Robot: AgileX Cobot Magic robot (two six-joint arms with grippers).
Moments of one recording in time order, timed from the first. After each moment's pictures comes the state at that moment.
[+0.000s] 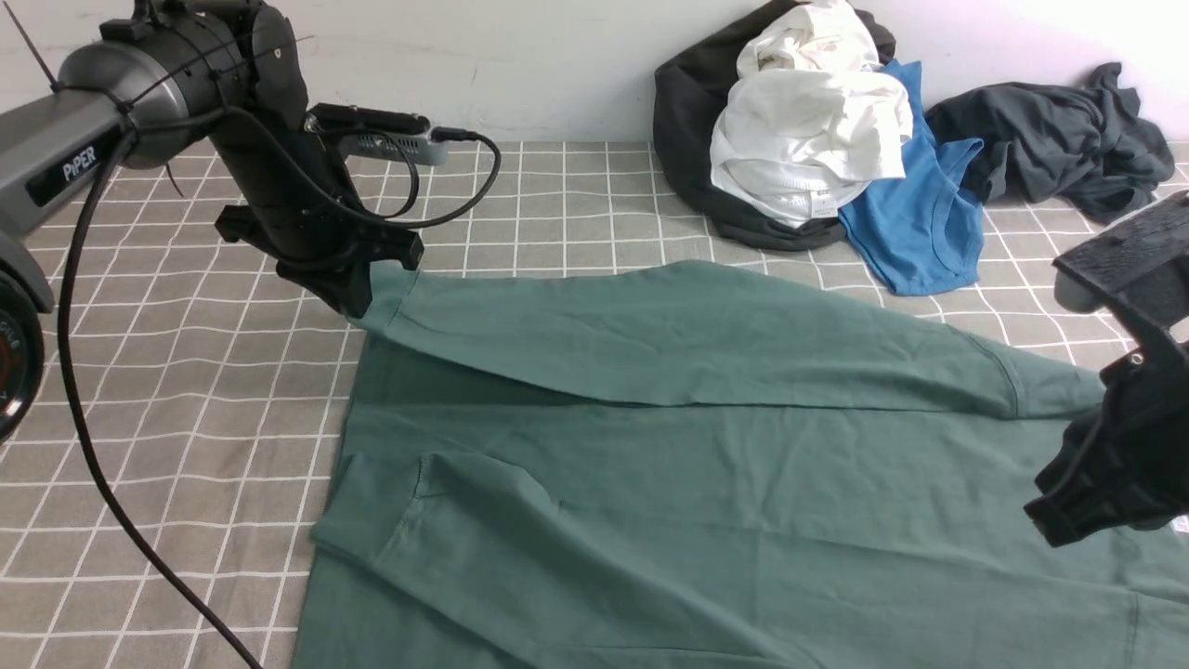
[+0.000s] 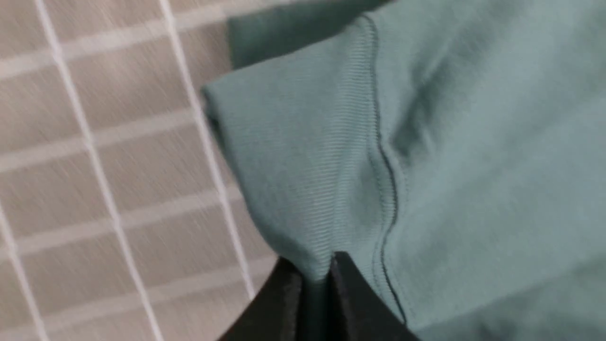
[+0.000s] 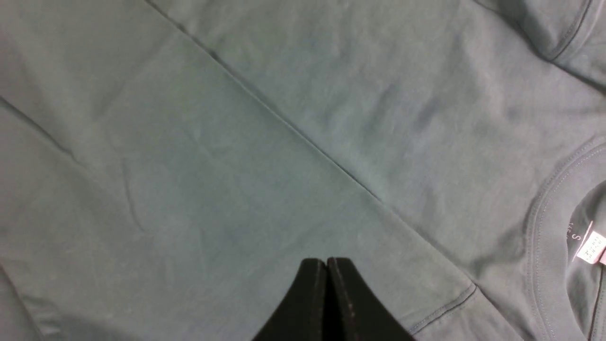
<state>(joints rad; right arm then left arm) 0.33 1.22 -0.95 0.01 1.06 -0.21 -0.12 2.15 -1.89 -0.14 1.17 0.12</state>
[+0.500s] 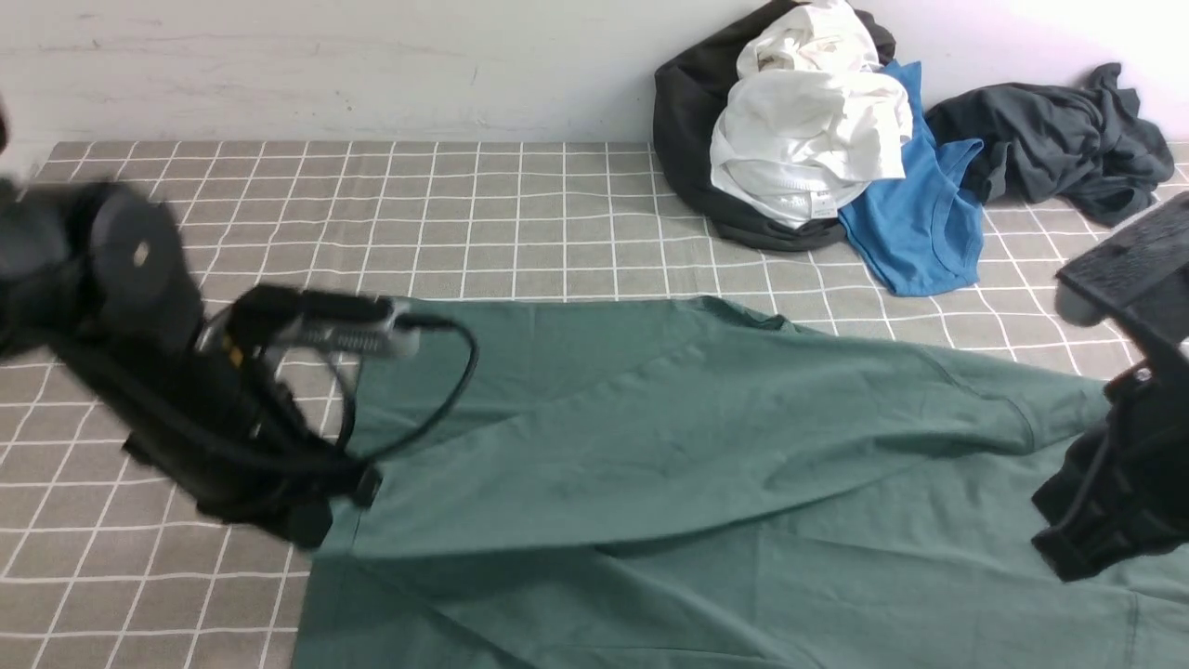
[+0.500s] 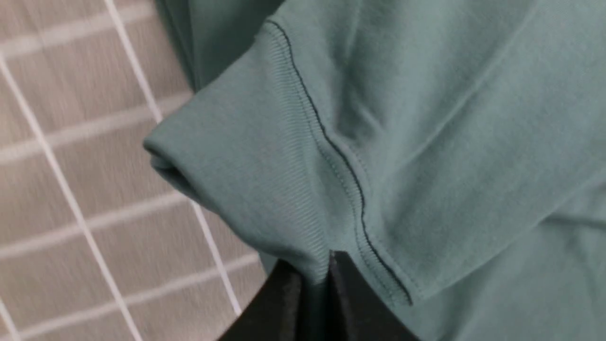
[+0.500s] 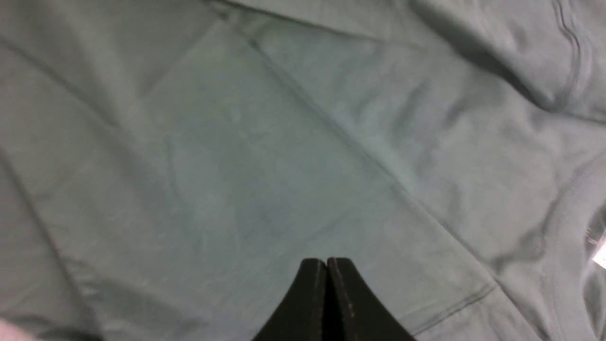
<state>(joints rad) 0.43 1.18 -0.96 0.01 1.12 -0.23 -0.20 1.49 -0.90 -0.23 0.85 0.16</state>
